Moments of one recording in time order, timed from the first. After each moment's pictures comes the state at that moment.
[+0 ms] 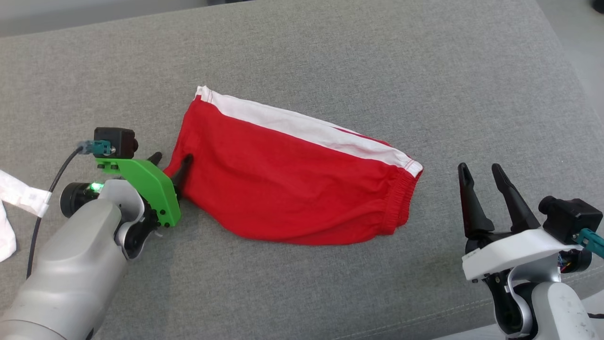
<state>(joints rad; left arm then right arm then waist) -0.83 0.36 -0.93 0.91 -1.08 -0.13 0.02 -0.08 -0.05 -0.01 -0.03 0.33 0.13 -0.02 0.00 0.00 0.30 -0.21</state>
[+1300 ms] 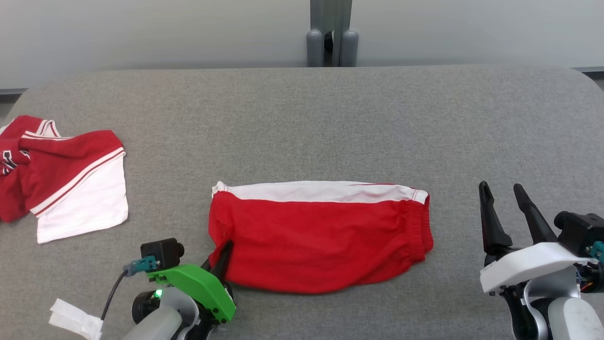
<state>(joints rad) -0.44 0.30 -0.91 0.68 -1.23 -0.05 -0.22 -0.02 -0.05 -0.09 -0.02 0.28 0.13 0.01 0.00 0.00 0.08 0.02</state>
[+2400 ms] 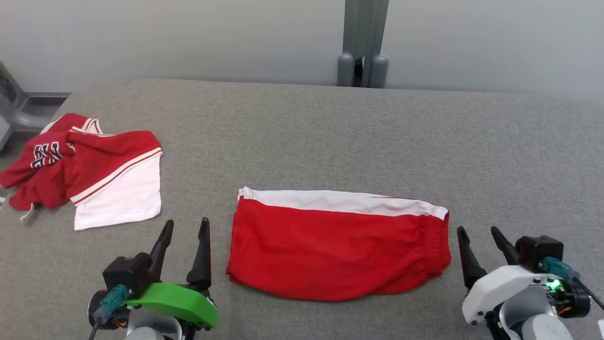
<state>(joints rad) -0.14 0.29 -0.47 0.22 -0.66 0.14 -0.26 -0.01 -0.05 -0.06 0.18 0.15 0.13 0.02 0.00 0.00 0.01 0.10</state>
